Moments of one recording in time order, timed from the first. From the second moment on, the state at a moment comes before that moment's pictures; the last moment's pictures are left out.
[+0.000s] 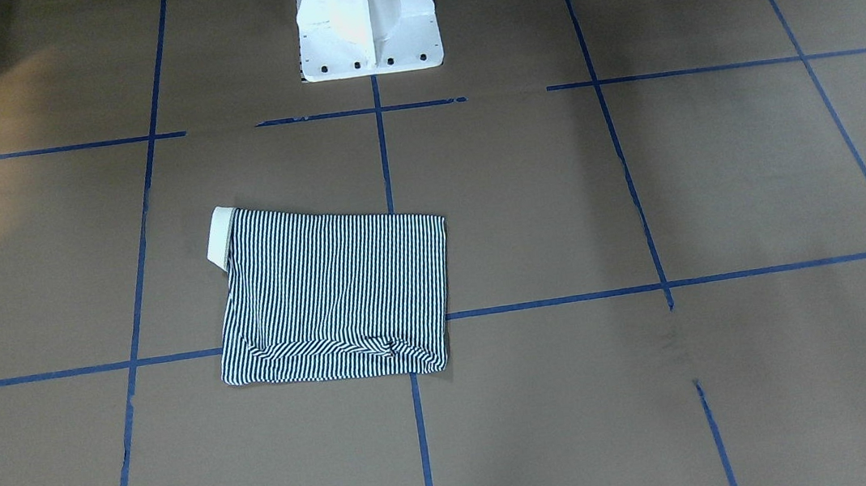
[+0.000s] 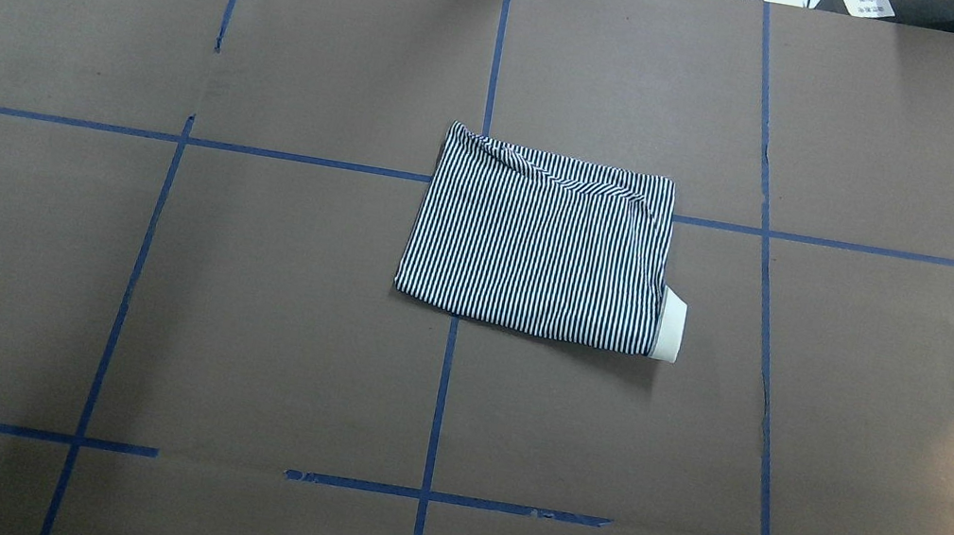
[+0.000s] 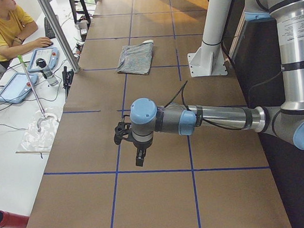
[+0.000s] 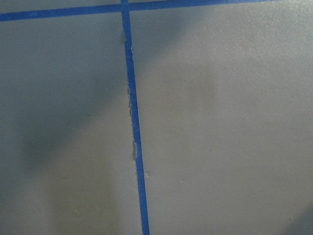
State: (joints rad) left arm -1.57 -1.41 -1.83 -1.64 -2.35 0.04; right arm 1.52 -1.83 1.81 -1.58 2.29 0.12
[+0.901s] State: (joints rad) left arm -1.57 -1.40 -1.82 -1.64 -2.35 0.04; right arm 1.52 -1.83 1.81 -1.58 2.29 0.12
